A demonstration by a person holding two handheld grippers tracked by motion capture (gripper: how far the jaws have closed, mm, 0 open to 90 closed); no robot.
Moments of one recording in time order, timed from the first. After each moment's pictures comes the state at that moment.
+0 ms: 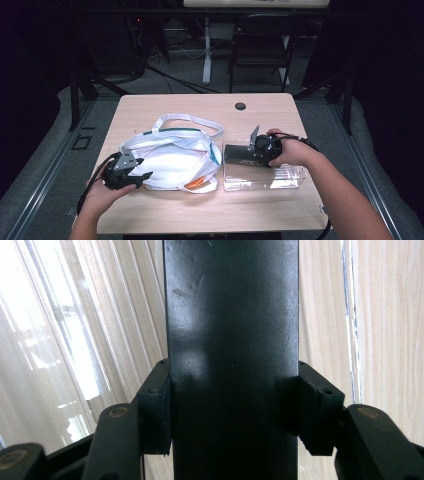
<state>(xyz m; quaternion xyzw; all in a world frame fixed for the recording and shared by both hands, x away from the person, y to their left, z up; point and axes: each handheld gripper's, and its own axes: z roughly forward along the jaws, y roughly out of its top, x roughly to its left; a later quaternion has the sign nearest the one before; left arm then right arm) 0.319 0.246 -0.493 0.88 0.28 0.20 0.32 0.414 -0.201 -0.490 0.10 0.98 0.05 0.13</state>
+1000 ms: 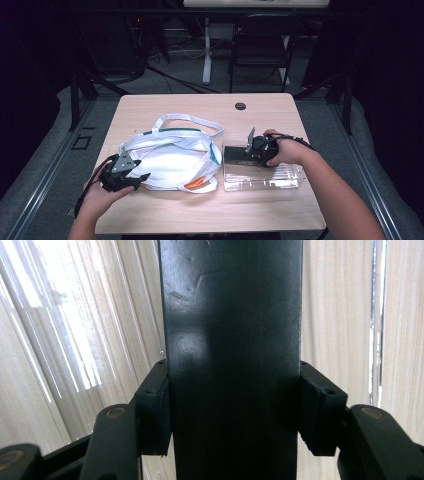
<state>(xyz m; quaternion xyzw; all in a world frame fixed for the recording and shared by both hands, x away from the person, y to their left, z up) 0.315 0.249 -0.496 0.88 0.28 0.21 0.31 0.426 -0.197 -0.508 0.09 0.99 0.03 0.13</state>
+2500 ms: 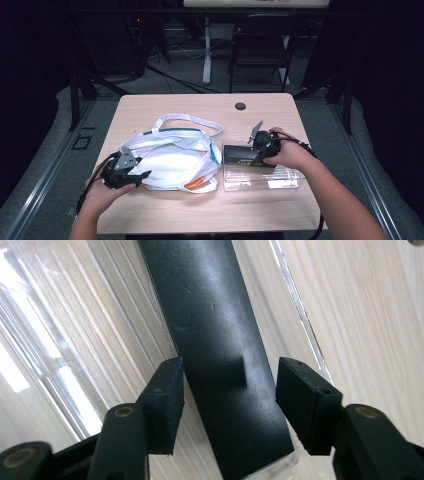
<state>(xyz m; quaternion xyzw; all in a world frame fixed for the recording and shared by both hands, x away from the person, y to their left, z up) 0.324 0.246 -0.495 0.88 0.28 0.21 0.31 0.412 -0.200 -0.484 0.22 0.96 0.10 0.17</state>
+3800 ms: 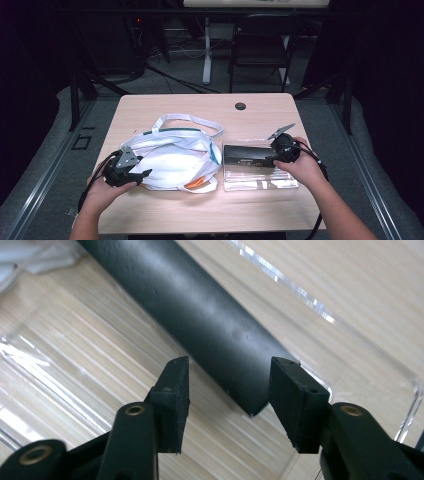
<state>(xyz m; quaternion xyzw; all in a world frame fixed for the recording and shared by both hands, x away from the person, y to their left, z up) 0.328 0.245 -0.496 0.89 0.28 0.21 0.30 0.380 -0.245 -0.482 0.42 0.87 0.19 0.17</state>
